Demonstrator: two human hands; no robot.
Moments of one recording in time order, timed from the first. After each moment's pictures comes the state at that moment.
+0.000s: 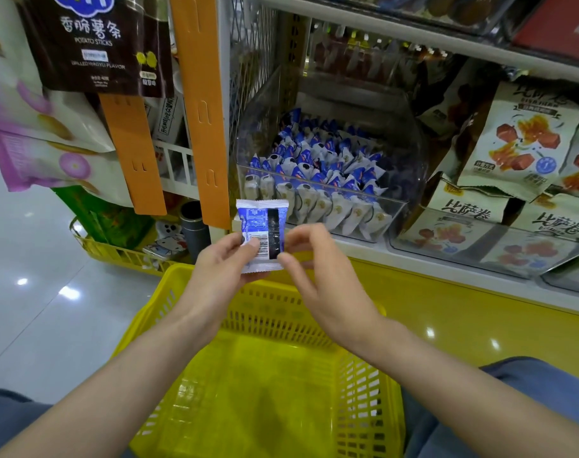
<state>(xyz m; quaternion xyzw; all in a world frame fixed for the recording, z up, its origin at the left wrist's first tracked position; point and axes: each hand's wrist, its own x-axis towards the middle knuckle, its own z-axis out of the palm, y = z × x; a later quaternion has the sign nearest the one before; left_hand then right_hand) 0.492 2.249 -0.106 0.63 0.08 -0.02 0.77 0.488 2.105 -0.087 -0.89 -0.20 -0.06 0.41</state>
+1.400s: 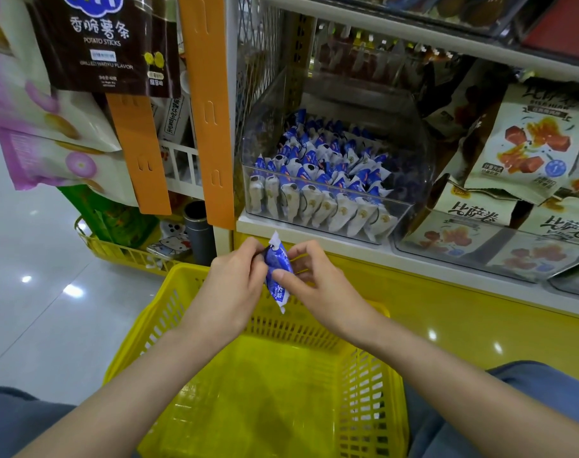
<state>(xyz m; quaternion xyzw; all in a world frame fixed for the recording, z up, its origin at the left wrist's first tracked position) 0.489 2.252 -0.117 0.90 -0.06 0.13 0.41 0.502 2.107 -0.111 -0.84 -0.13 0.09 0.52</state>
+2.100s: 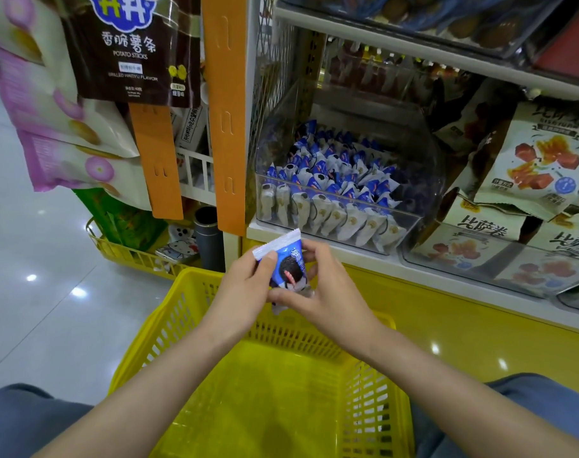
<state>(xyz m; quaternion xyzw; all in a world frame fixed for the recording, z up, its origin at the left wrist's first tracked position) 0.491 2.243 -0.110 0.72 0.07 0.01 0.69 0.501 2.111 -0.110 -0.90 -0.17 -0.01 0.41</state>
